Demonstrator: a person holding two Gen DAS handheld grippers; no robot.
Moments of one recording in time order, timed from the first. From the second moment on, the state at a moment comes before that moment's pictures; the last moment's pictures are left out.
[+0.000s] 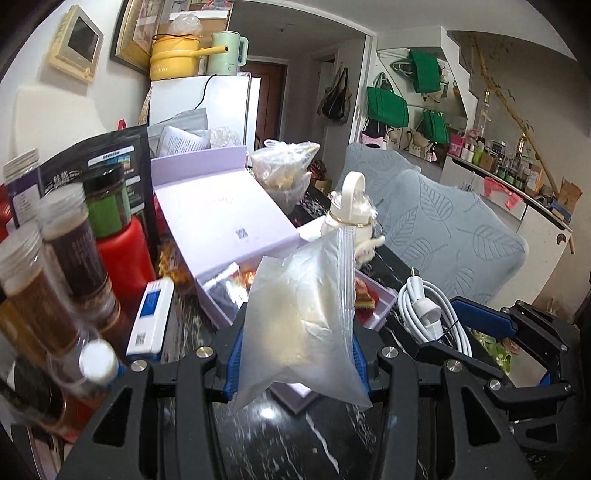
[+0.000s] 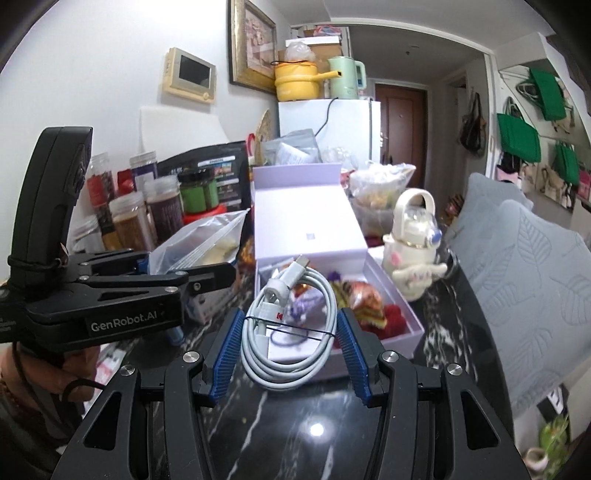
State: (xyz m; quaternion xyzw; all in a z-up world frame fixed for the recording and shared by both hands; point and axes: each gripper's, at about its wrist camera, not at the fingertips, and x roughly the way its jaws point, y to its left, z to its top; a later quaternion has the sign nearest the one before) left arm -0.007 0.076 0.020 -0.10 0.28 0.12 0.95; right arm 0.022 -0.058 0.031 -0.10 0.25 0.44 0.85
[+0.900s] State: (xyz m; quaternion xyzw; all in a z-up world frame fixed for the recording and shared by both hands) left arm 0.086 0.110 -0.051 -0.13 0.35 0.12 0.92; right arm 0.130 -0.009 -0.020 -0.09 0.28 0.45 0.84
